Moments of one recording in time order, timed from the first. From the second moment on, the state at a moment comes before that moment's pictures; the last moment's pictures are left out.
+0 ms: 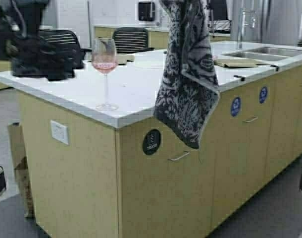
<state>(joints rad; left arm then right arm) -0.31 0.14 1.02 -0.02 -0.84 -0.18 0.58 -0.35 0.84 -0.10 -0.56 0.05</state>
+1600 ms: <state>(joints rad) -0.41 0.83 0.53 0.04 -1.30 -0.06 0.58 -0.27 0.84 -0.10 -0.58 0.05</state>
